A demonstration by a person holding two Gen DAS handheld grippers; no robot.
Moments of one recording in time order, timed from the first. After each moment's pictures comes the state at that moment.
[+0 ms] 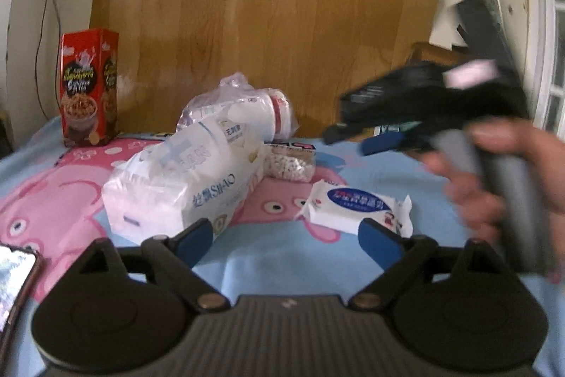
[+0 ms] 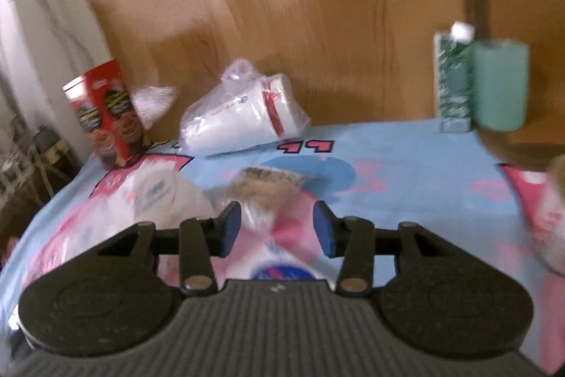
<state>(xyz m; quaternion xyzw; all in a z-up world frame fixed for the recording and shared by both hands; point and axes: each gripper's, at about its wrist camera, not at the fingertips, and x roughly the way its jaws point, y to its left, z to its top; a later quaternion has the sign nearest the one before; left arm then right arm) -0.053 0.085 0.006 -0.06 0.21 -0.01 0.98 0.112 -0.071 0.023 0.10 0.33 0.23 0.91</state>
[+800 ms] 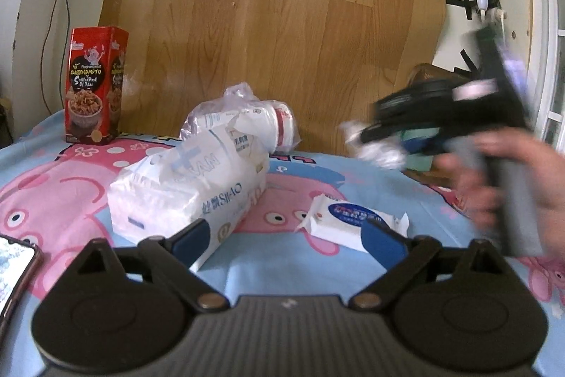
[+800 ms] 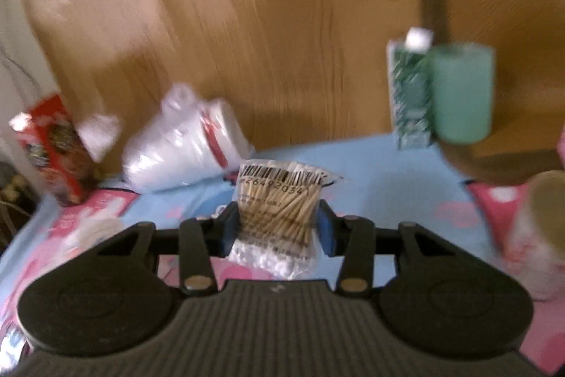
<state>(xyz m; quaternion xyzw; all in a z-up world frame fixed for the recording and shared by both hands) -0.056 0.087 0.006 -0.08 0.19 -0.01 0.98 0.115 -0.107 0.037 0.11 0.30 0.18 0.93</state>
